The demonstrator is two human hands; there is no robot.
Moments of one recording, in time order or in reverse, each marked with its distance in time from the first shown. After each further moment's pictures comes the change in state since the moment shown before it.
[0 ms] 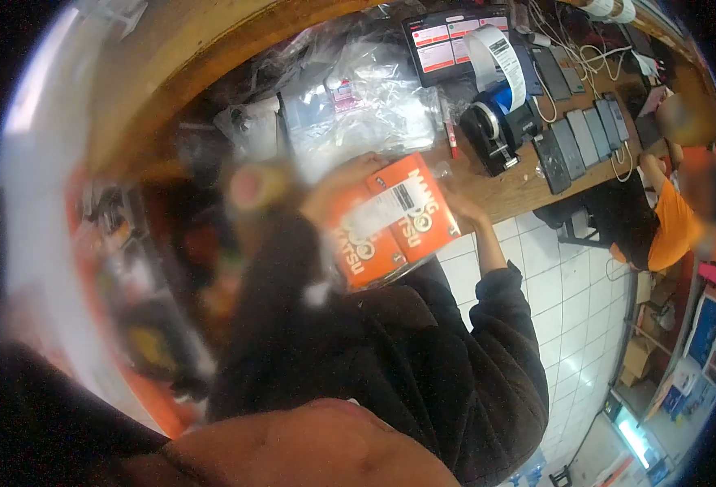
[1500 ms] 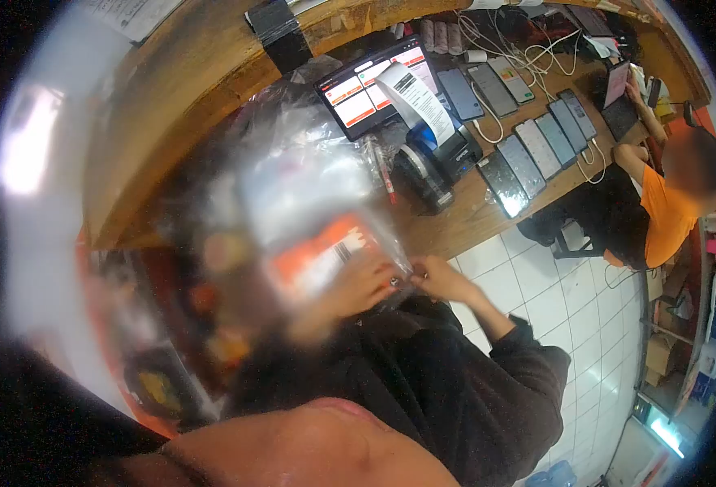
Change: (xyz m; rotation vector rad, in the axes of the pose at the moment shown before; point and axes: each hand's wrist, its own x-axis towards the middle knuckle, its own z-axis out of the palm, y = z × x) left_hand -0.067 0.114 0.153 0.873 0.040 0.704; right_hand -0.116 -0.025 -0.063 -0.179 -0.135 -0.087
